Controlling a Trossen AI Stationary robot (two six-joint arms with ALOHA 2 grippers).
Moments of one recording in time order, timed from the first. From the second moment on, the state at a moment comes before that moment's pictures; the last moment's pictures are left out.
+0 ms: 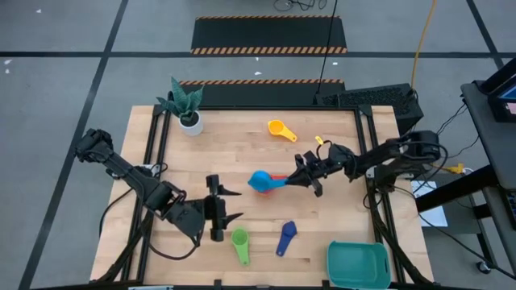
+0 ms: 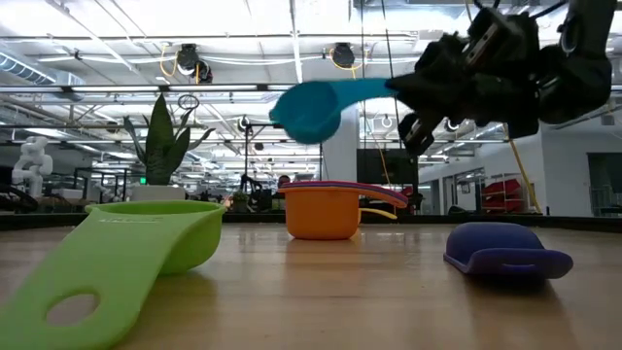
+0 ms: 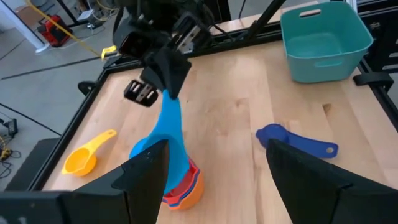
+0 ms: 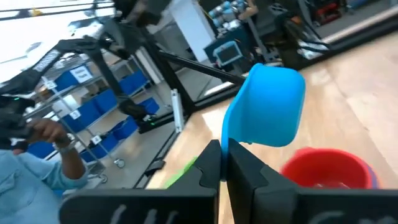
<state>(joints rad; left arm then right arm) -0.60 1.43 1.20 -0.40 -0.71 -0.15 -0.16 1.53 0.27 1.26 -0.53 0.53</state>
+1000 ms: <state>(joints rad) -0.60 1.43 1.20 -0.39 -0.71 -0.14 -0.18 1.57 0.24 1.19 -0.49 0.54</state>
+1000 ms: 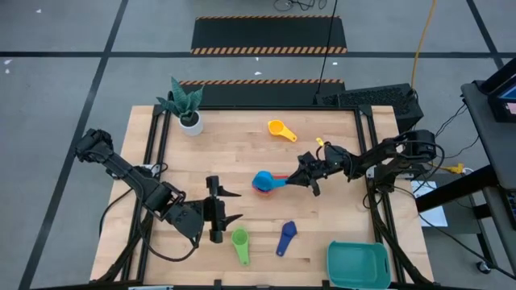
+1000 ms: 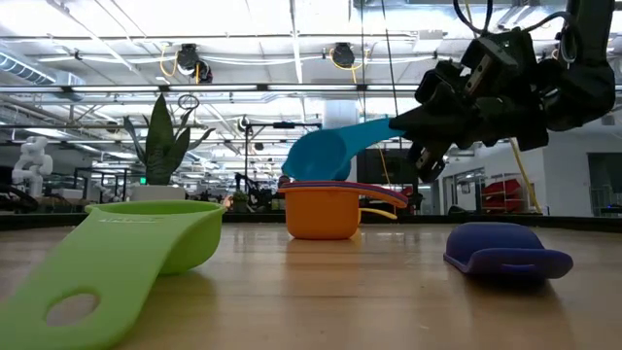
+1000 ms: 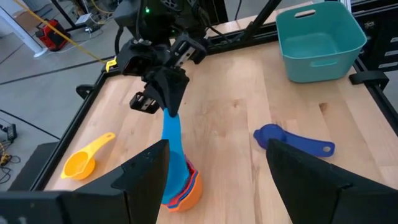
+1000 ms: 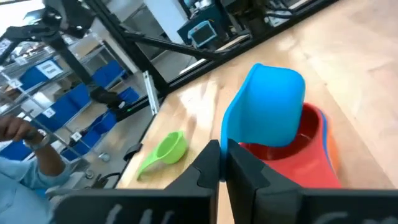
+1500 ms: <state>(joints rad) -0.60 1.43 1.20 -0.39 -0.71 -0.14 -0.20 1.57 0.24 1.14 -0.45 0.55</state>
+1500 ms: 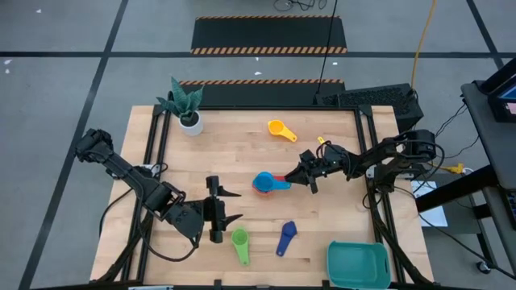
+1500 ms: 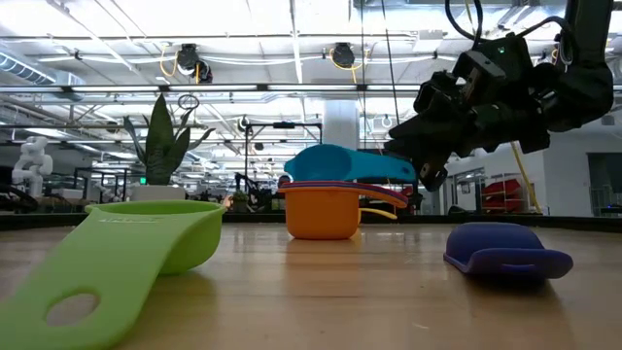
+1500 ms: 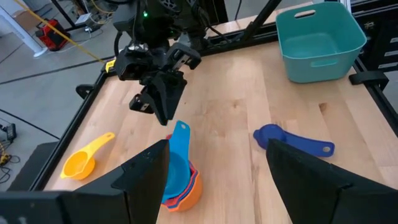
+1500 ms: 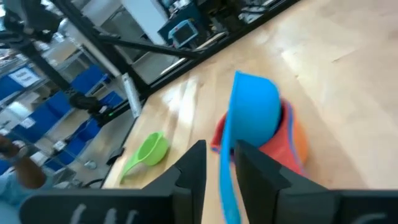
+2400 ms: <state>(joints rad) -0.60 1.43 1.20 -0.39 -0.71 -0.13 -0.21 1.57 0.24 0.97 -0.50 0.43</state>
